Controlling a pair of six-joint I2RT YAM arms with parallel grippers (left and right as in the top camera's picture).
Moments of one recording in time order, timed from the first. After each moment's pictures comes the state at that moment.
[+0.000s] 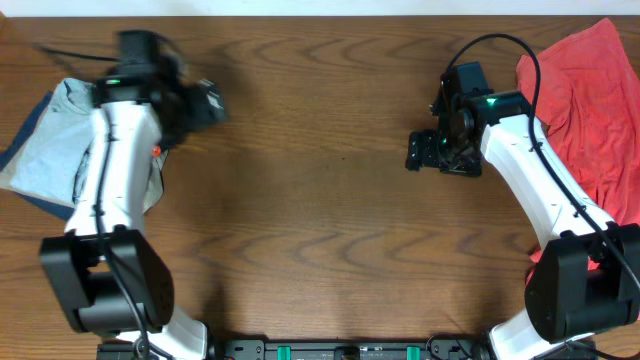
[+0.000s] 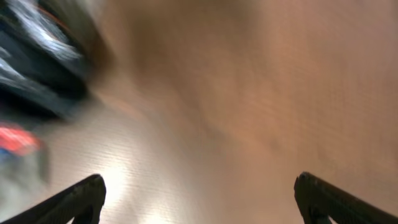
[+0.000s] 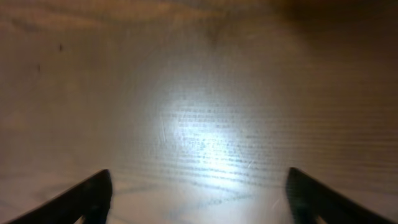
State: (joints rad) left arm 0.04 1.77 1.51 -0.98 0.18 -0.26; right arm 0.21 1.75 1.37 -1.05 -0.15 0.30
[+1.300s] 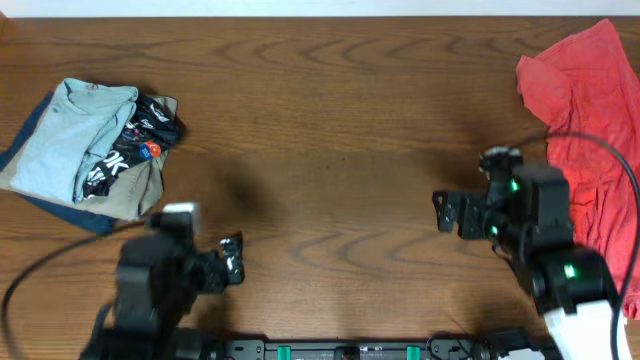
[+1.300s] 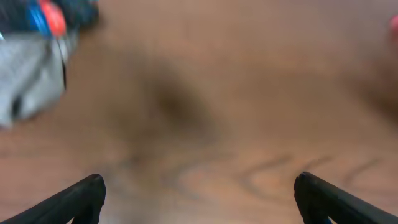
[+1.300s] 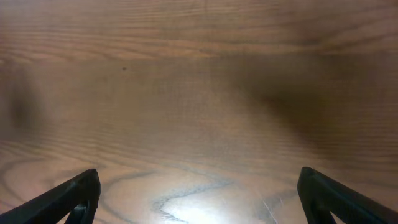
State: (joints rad) left arm -0.13 0.43 0.74 -1.00 0.09 -0.25; right arm 0.16 0.83 0.78 -0.77 -0.13 0.22
